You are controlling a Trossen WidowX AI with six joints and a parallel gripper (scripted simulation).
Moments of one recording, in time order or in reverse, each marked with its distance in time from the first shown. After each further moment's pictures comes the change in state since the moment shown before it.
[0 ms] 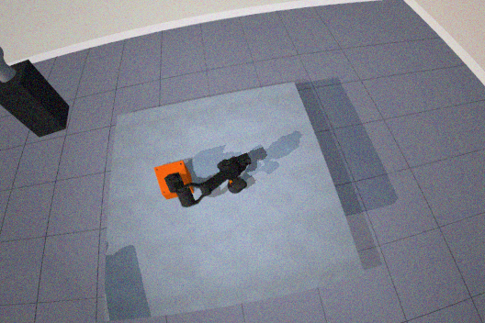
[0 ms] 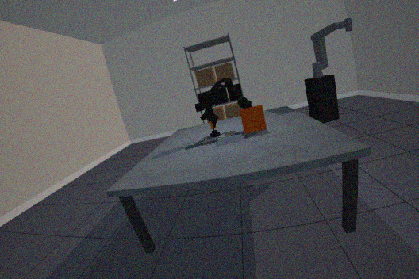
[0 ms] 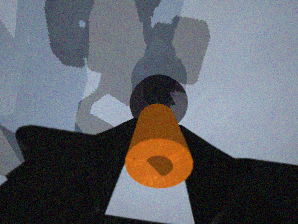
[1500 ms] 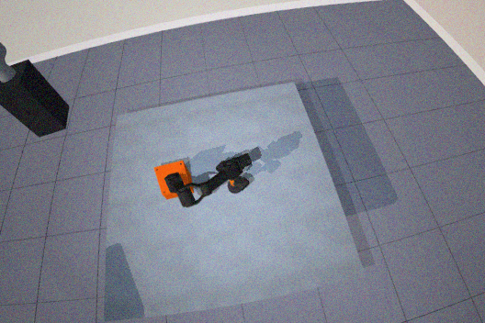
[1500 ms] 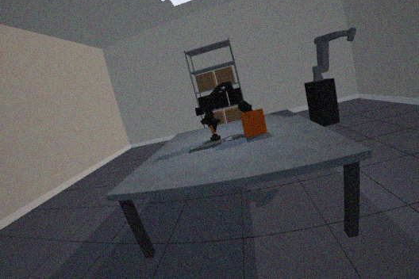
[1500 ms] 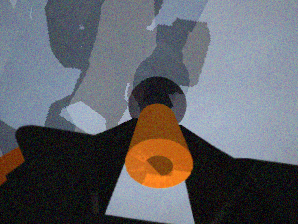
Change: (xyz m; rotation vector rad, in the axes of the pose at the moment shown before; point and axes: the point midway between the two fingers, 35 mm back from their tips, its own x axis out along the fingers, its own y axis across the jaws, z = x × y) arm 0.002 -0.002 0.002 -0.180 -0.005 0.000
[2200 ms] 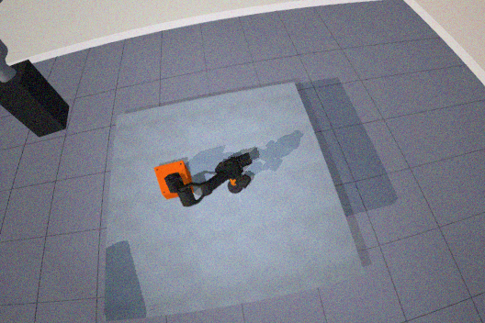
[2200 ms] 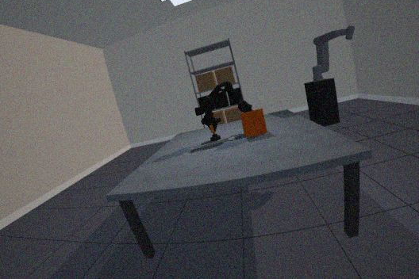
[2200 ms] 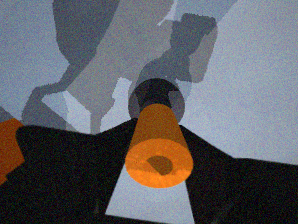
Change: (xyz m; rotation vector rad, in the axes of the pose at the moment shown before) arm -0.003 -0.001 0.003 -0.197 -0.001 -0.001
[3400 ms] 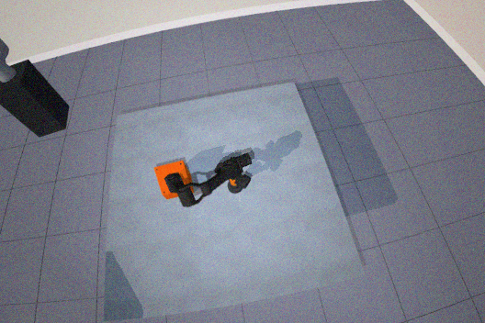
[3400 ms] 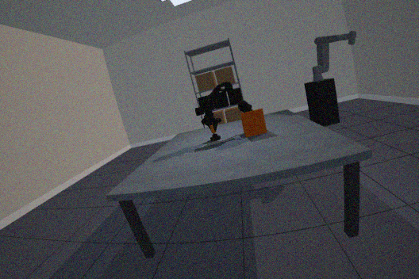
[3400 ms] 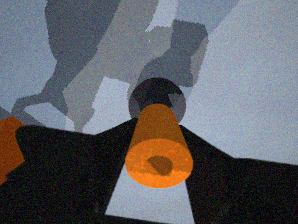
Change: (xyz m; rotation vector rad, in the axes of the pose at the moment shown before) arm 0.001 0.001 -0.001 -0.010 0.001 0.001
